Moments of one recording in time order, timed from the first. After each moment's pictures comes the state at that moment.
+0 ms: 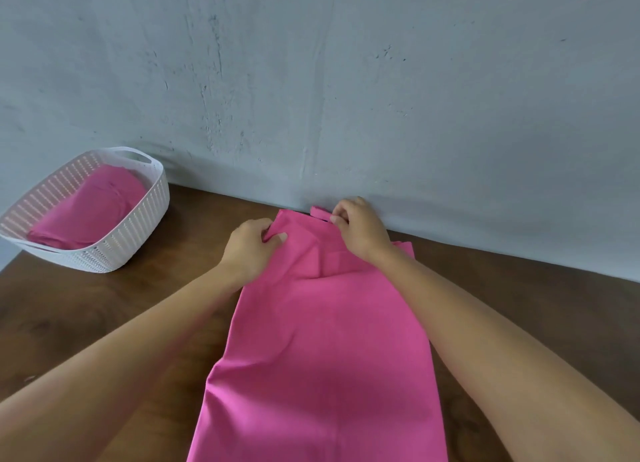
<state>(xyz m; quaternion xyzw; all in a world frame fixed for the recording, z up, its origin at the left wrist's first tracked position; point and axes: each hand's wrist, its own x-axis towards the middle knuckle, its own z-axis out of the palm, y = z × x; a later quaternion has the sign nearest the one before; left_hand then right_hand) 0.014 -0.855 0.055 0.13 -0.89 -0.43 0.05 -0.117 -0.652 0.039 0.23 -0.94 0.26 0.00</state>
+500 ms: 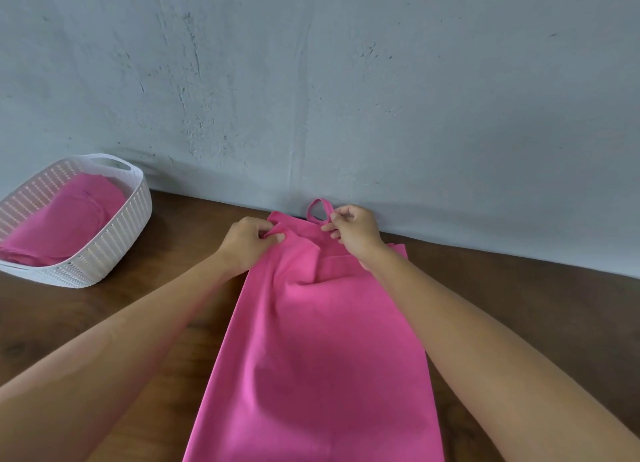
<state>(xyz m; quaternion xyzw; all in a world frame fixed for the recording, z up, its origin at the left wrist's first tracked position) -0.032 -0.870 0.030 0.06 -0.91 -0.41 0.01 -0.110 -0.655 0.046 0.01 -0.81 0.57 -0.11</state>
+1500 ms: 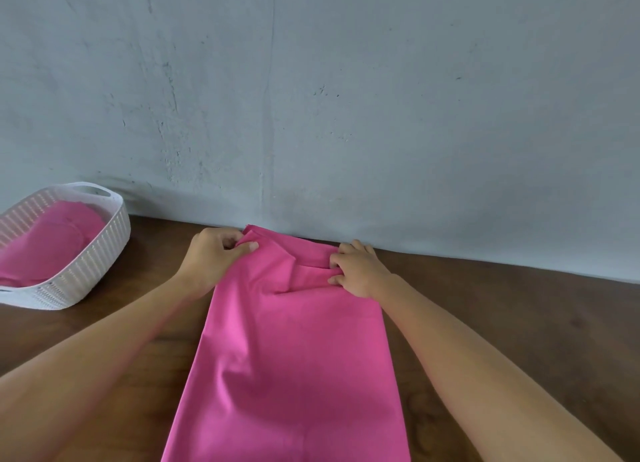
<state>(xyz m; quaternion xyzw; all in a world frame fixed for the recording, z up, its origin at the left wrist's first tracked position) 0.009 -0.861 0.075 0.05 -0.85 -0.52 0.09 -0.078 -0.572 0.063 0.29 -0.95 -0.02 -0.10</state>
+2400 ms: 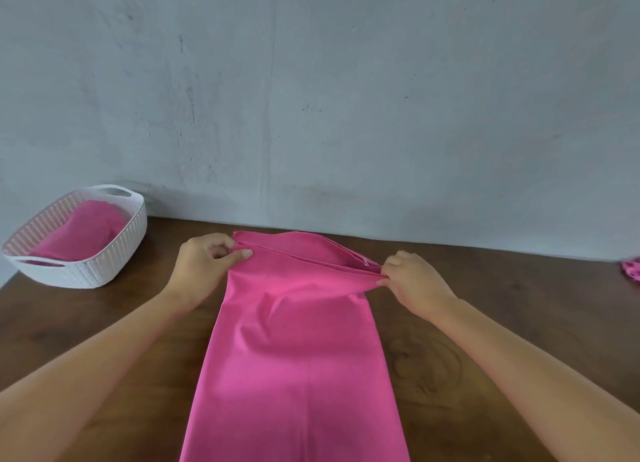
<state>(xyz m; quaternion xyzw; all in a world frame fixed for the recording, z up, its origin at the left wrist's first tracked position) 0.114 -0.856 0.109 0.01 -0.81 -0.57 0.14 0.068 -0.471 0.134 0.31 -0.95 -0.07 0.09</state>
